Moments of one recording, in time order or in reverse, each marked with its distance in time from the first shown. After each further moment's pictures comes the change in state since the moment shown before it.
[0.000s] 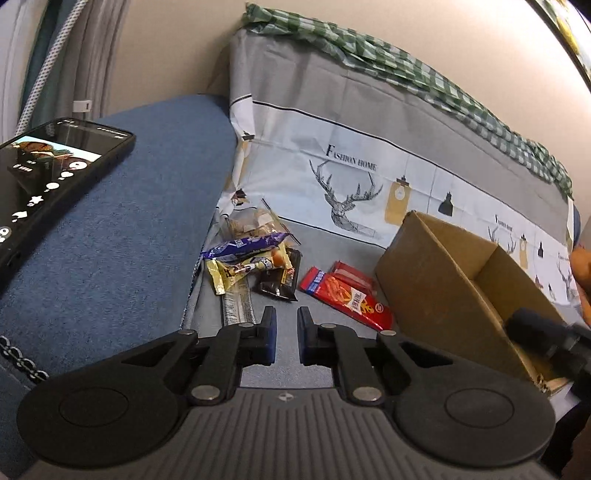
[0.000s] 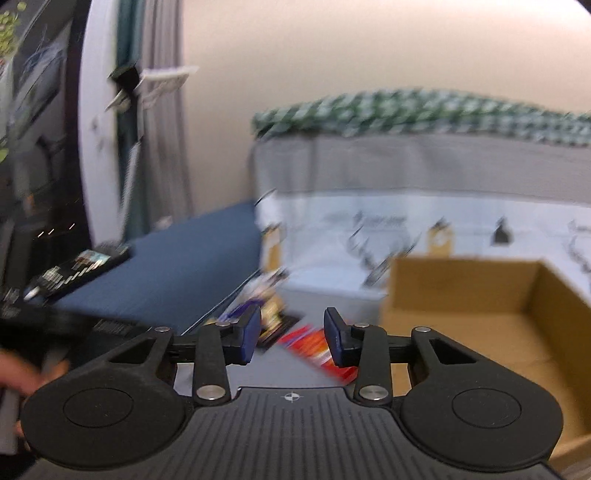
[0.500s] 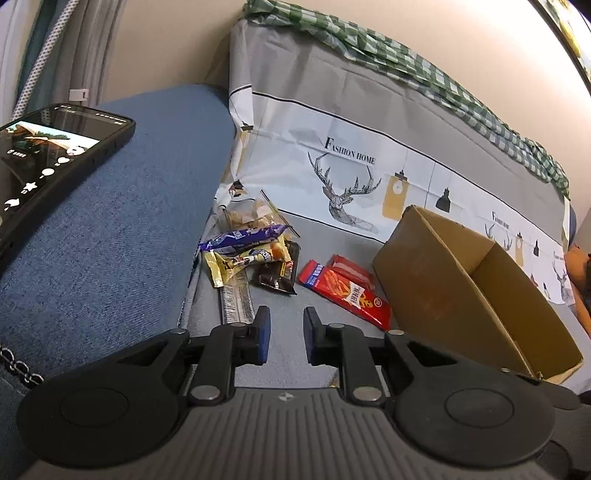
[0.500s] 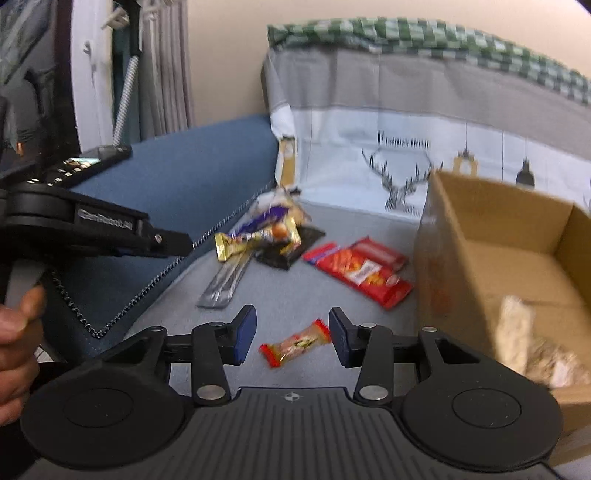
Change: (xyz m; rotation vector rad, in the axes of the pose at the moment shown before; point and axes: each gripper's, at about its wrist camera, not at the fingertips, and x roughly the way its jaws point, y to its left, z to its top) left arm 0.009 0.001 0.003 -0.016 0.028 -0.024; right arm 0.063 0.040 -0.037 -0.027 0.223 -0.061
